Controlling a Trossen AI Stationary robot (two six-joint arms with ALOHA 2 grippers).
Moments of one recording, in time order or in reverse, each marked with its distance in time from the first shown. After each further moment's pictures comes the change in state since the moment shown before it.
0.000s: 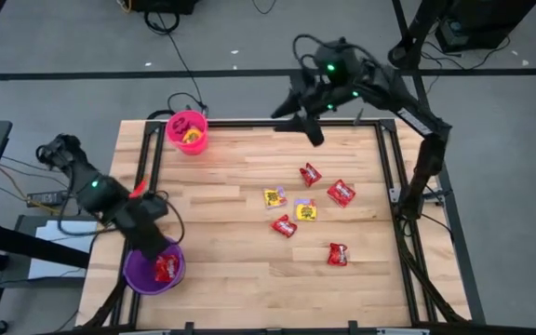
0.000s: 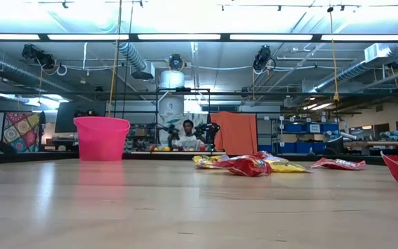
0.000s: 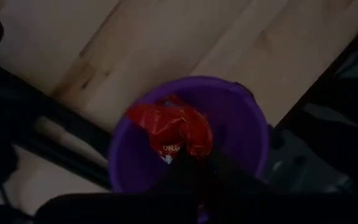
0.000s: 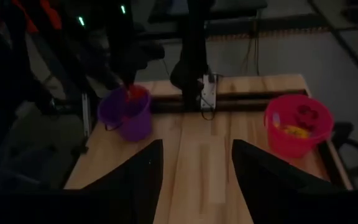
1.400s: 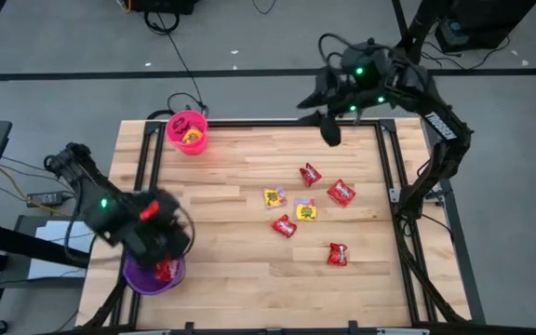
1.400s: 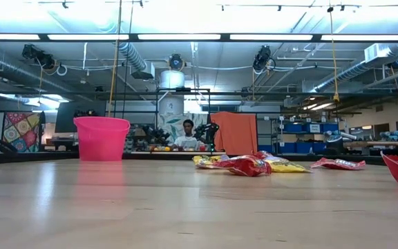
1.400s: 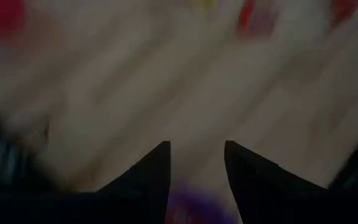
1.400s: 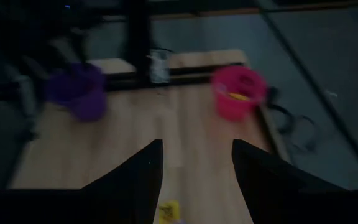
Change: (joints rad) left arm -0.048 0.232 0.227 -0.100 -0.522 -0.100; right arm 0.032 -0.106 0.004 -0.179 0.321 -0.008
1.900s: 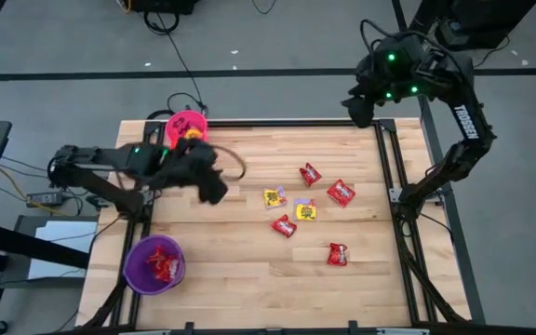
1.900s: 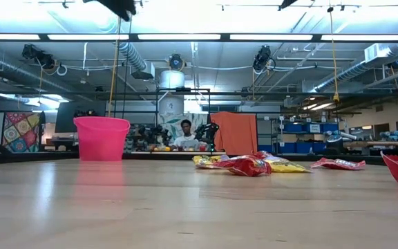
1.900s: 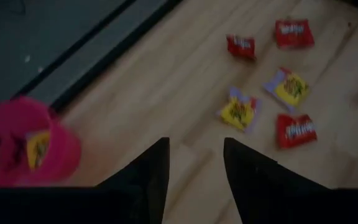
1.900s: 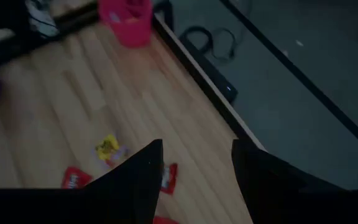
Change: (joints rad) left arm 0.613 0.021 0.053 0.341 -0.057 0.871; right arm -0.212 -0.113 -0.008 -0.346 0.199 0.120
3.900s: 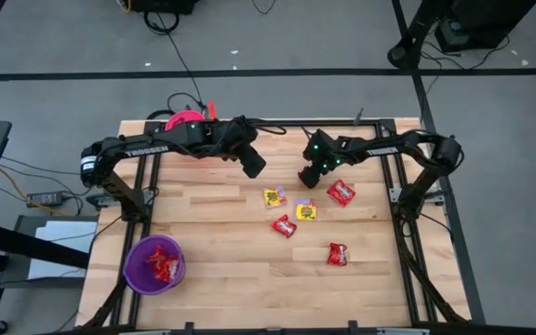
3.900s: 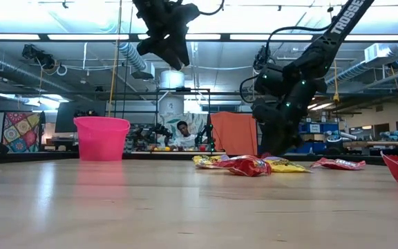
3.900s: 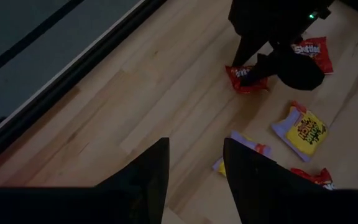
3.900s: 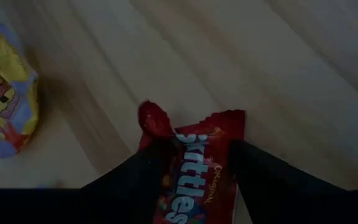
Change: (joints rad) left arm 0.367 0.267 0.000 0.375 0.318 0.277; right arm 0.051 0.127 -1.527 1.384 -0.160 0.266
